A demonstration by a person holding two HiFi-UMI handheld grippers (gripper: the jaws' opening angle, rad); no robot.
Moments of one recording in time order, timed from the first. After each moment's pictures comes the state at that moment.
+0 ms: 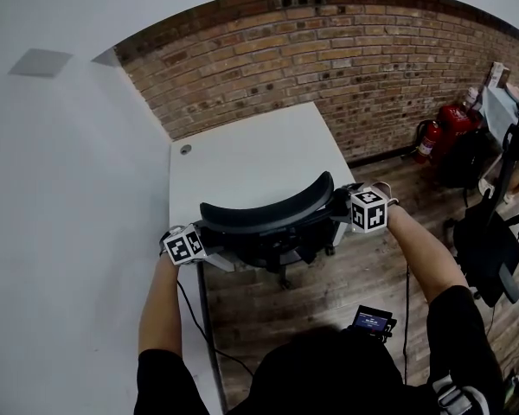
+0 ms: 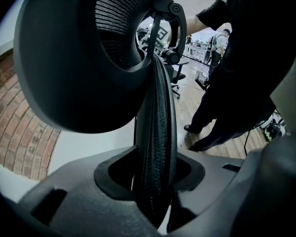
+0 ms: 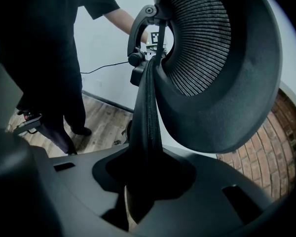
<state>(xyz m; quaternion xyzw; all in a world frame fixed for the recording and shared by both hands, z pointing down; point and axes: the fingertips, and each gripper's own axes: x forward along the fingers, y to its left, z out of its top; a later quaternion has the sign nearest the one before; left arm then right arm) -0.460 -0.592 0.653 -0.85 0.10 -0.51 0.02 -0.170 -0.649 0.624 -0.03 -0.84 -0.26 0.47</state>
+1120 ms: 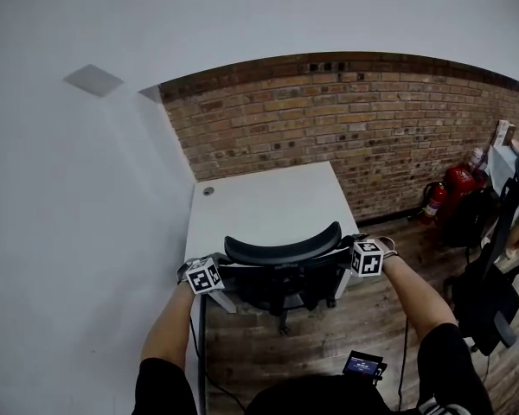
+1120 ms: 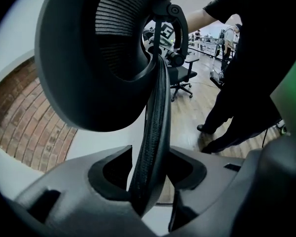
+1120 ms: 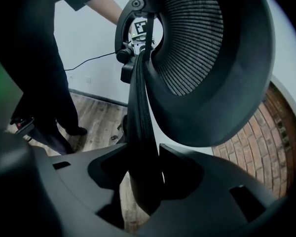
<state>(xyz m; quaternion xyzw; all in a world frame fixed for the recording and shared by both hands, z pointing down) -0.466 -0.587 0.646 -0.84 0.18 -0.51 0.05 -0.161 -0.641 0.617 0.04 -0.83 -0.23 0.51</state>
